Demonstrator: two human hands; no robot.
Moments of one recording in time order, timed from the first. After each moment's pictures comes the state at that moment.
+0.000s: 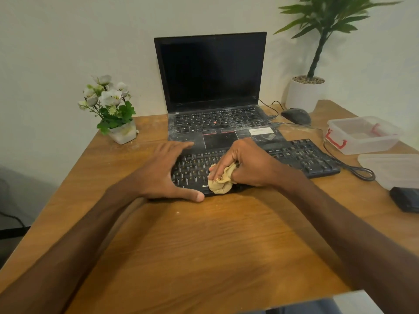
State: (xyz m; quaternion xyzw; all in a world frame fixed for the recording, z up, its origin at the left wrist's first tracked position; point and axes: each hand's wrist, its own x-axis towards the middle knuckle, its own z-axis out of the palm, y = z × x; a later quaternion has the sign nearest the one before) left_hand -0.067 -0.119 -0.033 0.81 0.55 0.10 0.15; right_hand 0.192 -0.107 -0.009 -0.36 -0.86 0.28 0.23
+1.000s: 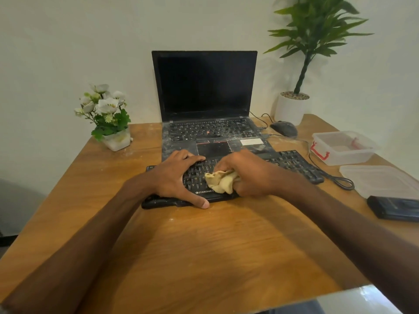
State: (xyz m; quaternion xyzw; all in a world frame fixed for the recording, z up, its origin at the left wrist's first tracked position) left_hand -0.037 -0.093 -0.027 0.84 0.51 0.03 0.17; right_hand 0.202 -0.120 0.014 -0.43 -0.89 0.14 0.08
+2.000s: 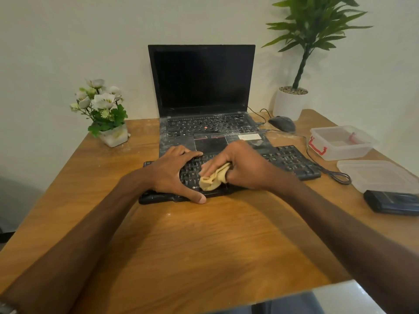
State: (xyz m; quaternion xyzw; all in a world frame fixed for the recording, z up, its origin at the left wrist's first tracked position) left_hand -0.040 -0.090 -0.032 0.84 0.51 0.04 0.17; right_hand 0.200 -0.117 0.003 -0.34 -0.88 0.22 0.24
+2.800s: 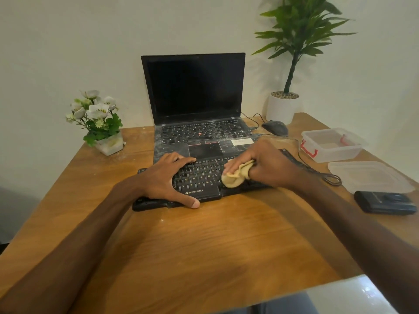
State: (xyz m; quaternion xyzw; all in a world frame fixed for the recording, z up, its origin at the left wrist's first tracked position) left_hand -0.040 -0.091 -0.031 0.84 0.51 0.03 0.17; right_hand 0.264 -0.107 0.003 -0.38 -0.86 0.22 0.27
